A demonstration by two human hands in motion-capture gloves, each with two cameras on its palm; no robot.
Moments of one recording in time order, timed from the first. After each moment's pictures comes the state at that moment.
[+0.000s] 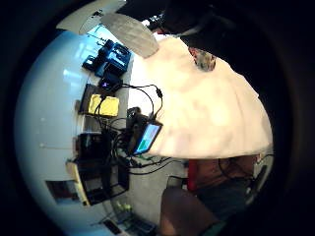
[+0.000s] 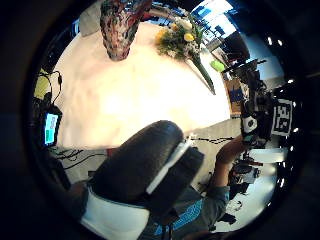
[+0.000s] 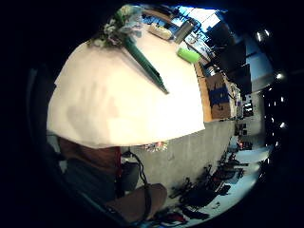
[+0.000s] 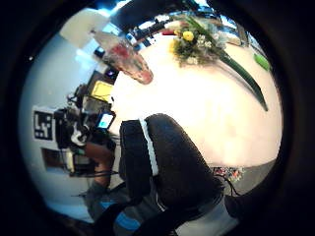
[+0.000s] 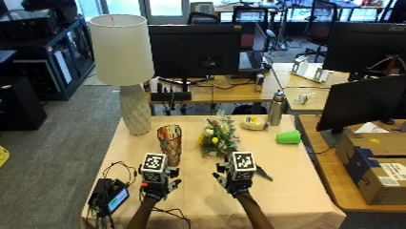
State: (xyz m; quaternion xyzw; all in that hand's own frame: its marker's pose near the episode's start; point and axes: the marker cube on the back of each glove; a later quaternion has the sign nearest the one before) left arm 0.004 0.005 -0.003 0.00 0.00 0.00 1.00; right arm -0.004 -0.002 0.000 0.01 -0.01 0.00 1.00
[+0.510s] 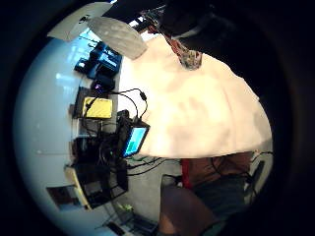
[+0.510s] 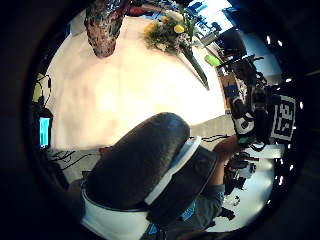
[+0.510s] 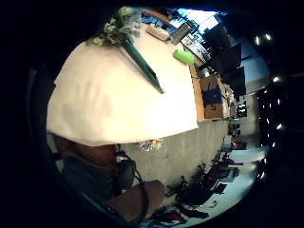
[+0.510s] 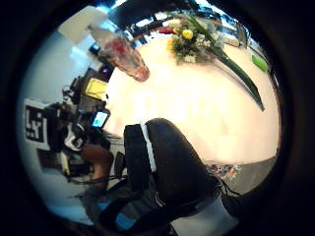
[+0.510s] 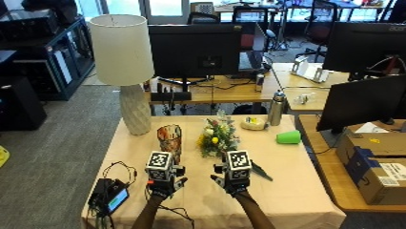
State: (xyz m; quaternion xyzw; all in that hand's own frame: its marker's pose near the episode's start) left arm 0.026 -0.005 0.001 -0.03 0.03 0.02 1.00; right arm -0.011 -0.002 -0.002 -0.02 0.02 -0.01 1.00
